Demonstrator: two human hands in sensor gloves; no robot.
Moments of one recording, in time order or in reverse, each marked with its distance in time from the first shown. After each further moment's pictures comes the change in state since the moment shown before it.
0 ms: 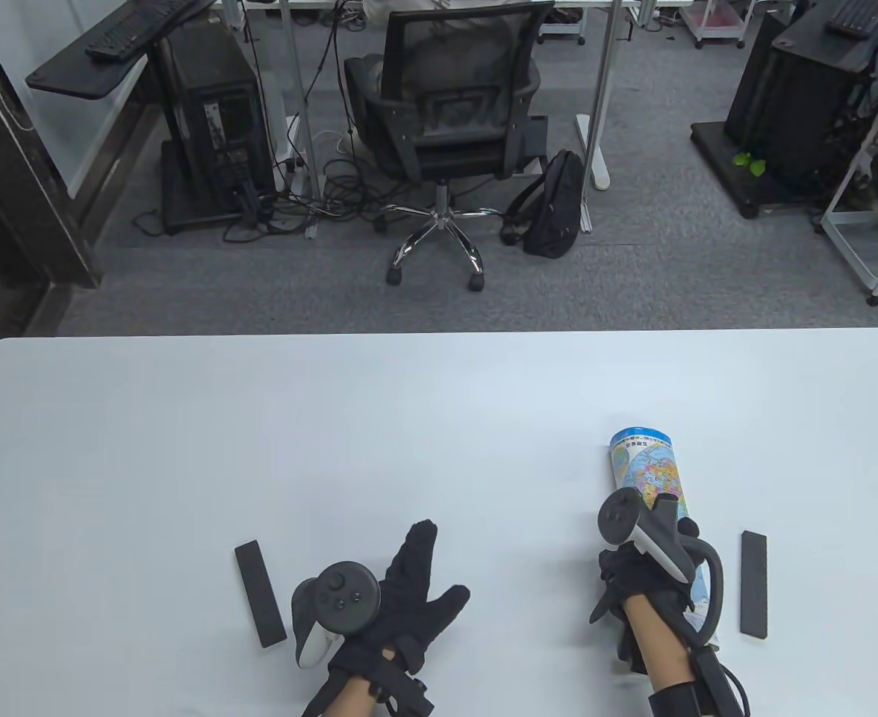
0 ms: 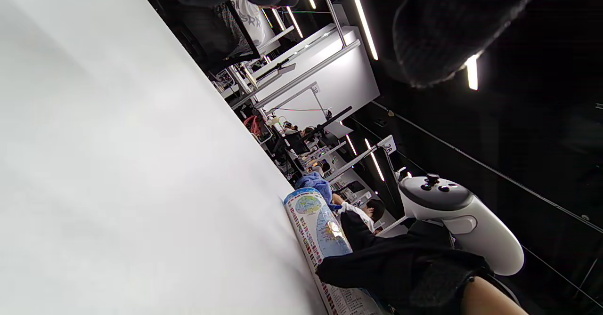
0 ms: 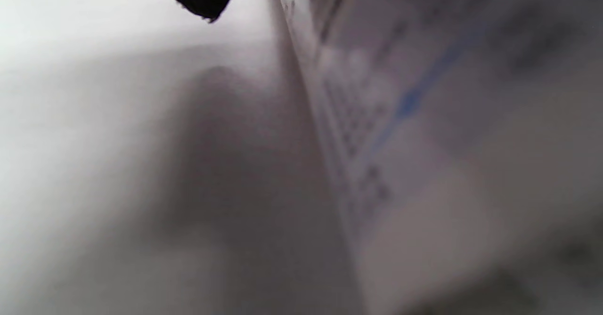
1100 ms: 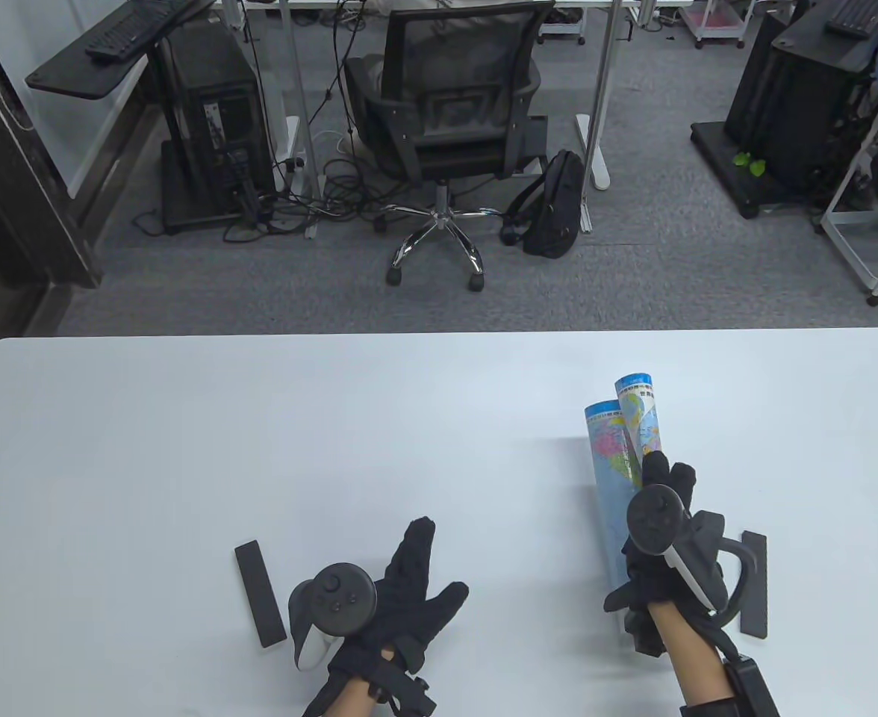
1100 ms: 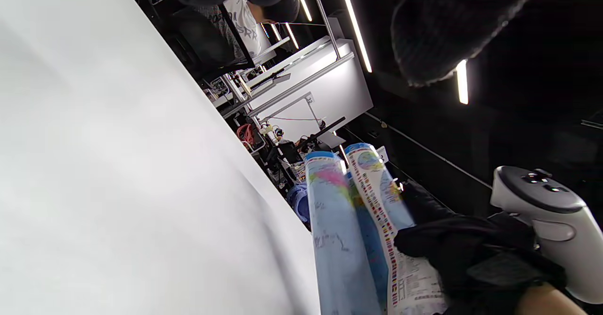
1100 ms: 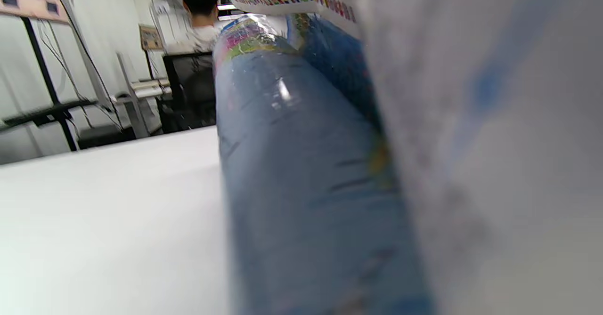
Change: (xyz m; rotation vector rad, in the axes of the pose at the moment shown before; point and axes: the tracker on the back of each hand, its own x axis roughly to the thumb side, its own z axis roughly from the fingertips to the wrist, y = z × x) left_hand 0.003 0.002 0.001 0.039 -0.021 0.031; right_hand -0.011 -0.070 0.062 -0.494 -0.075 -0.205
